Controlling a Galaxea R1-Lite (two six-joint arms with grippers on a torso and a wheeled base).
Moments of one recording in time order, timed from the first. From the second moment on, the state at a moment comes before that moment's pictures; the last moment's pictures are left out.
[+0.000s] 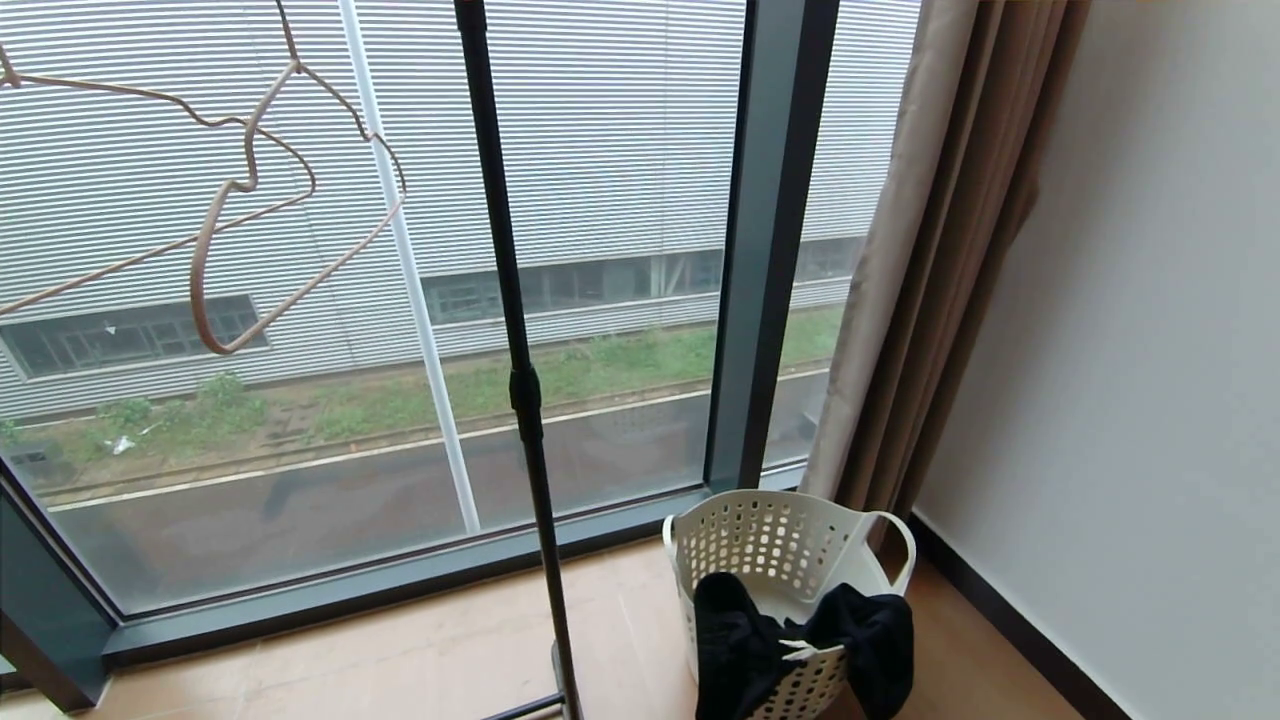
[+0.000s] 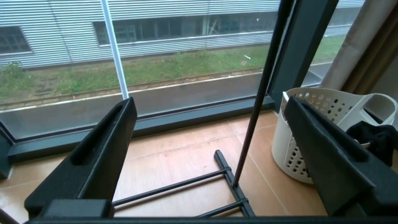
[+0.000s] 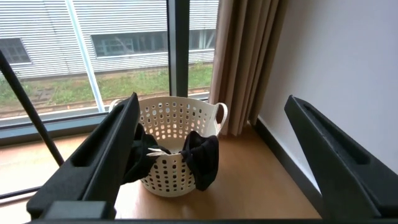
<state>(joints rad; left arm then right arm) -0.01 0.00 -0.04 0.09 0.01 -0.02 0.01 0.00 -0.01 0.02 -0.01 0.02</state>
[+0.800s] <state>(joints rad) -0.01 0.00 -0.04 0.09 0.01 -0.02 0.01 0.00 -0.01 0.02 -0.01 0.02</state>
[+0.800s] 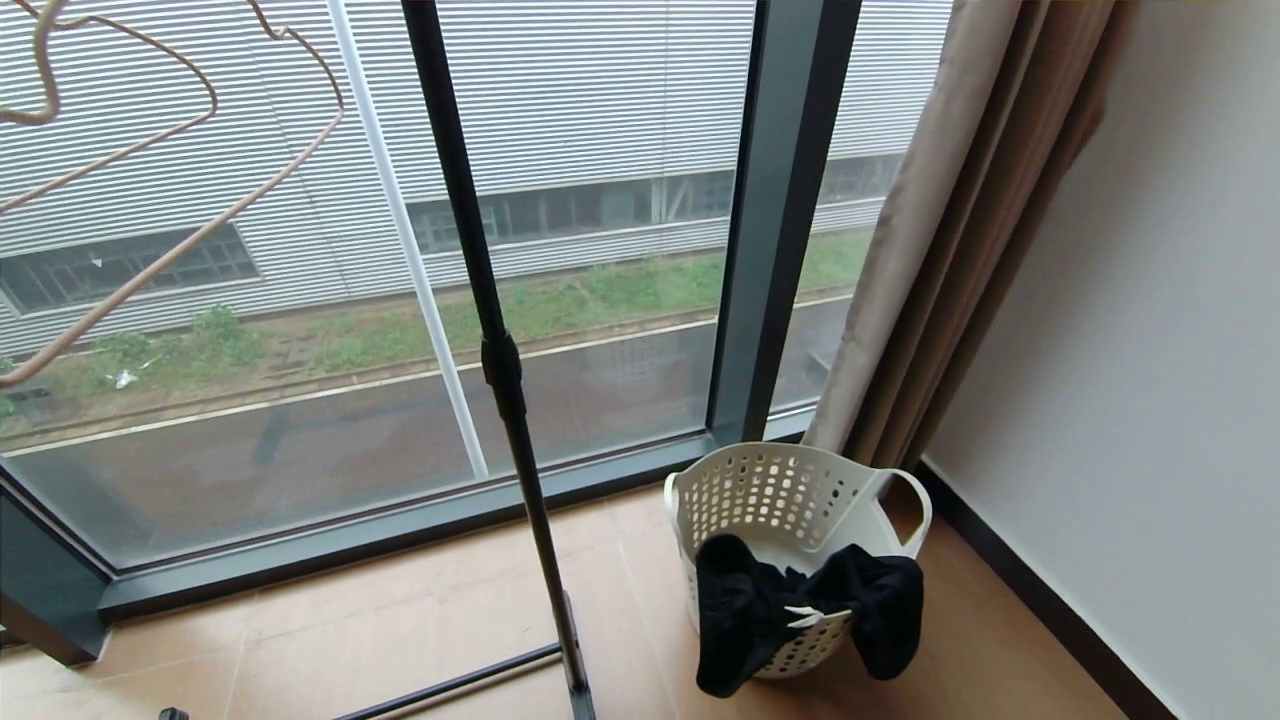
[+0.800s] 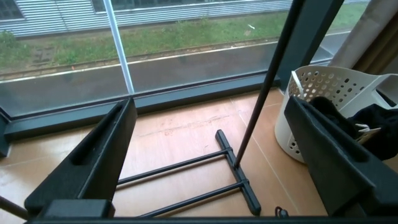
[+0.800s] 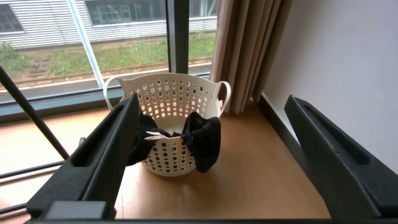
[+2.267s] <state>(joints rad) -0.01 0.00 -0.04 0.09 0.00 -0.02 0.01 0.01 -0.01 0.03 -0.02 -0.01</state>
